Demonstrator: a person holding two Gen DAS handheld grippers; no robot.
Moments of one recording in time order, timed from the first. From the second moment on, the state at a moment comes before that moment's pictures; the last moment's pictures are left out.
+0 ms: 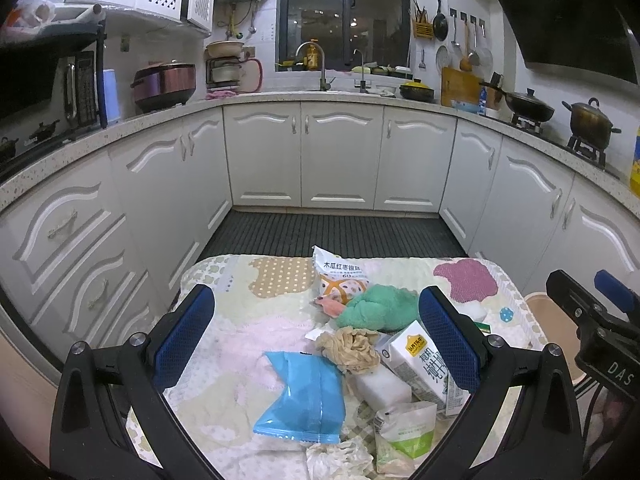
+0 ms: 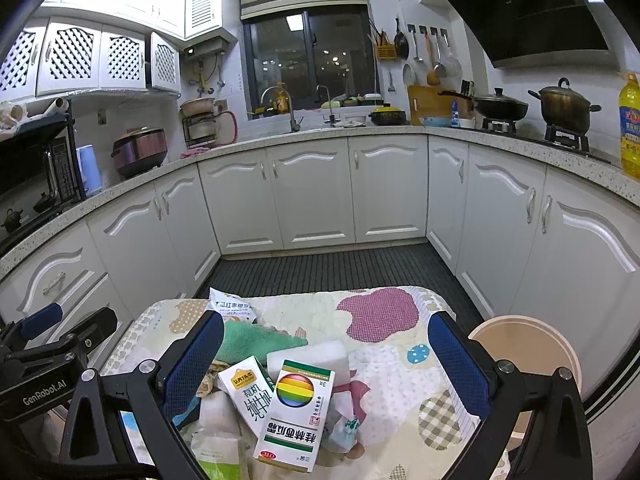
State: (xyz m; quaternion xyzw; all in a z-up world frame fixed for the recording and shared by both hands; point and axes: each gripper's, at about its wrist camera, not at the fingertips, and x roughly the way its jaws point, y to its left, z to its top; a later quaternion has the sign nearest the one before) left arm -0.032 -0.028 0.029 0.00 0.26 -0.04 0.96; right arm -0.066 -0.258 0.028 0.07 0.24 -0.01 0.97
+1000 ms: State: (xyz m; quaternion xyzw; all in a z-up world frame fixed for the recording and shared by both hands) left arm -0.034 -0.031 0.035 0.01 0.24 -0.04 0.97; right arm -0.067 -0.262 0.030 0.07 0.24 -0.02 0.97
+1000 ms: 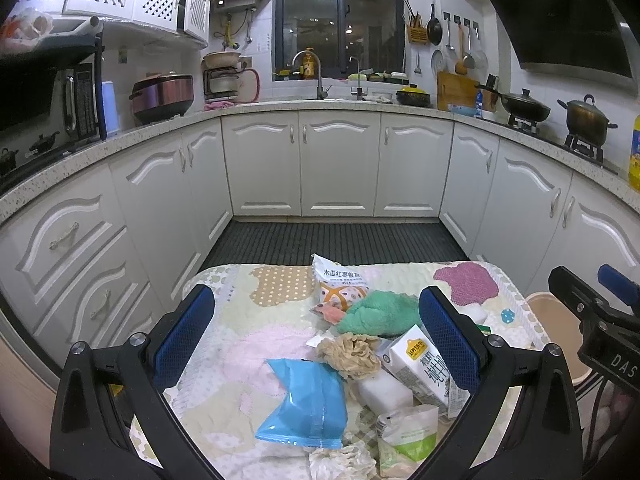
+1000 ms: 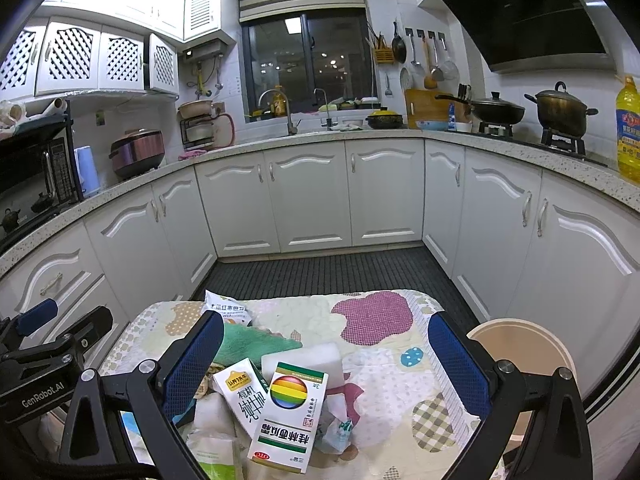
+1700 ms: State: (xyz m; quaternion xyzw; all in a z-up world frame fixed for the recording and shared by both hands) left arm -0.034 -0.032 0.034 0.01 0.24 -0.04 0.97; right arm -0.065 -0.265 0.029 0.07 0.24 -0.02 0.97
